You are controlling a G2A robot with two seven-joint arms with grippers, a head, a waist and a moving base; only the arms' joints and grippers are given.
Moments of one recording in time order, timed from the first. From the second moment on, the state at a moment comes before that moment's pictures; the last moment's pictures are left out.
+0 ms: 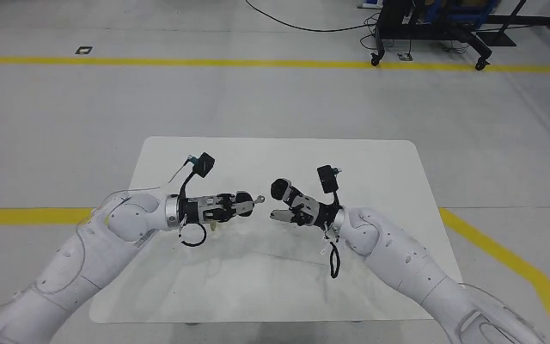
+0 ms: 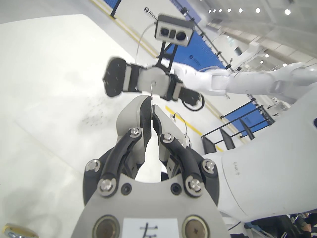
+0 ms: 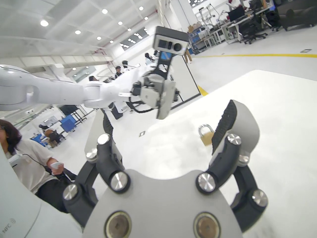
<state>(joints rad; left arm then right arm) 0.88 -0.76 -0.72 -1.50 -0.24 -0.78 -0.73 -0.98 -1.12 0.72 -1.20 -0.40 -0.96 -0.02</state>
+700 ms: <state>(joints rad) 0.89 -0.77 -0.71 -1.65 -0.04 -0.62 -0.91 -1.13 -0.99 0.90 -1.52 -0.27 -0.82 0.56</state>
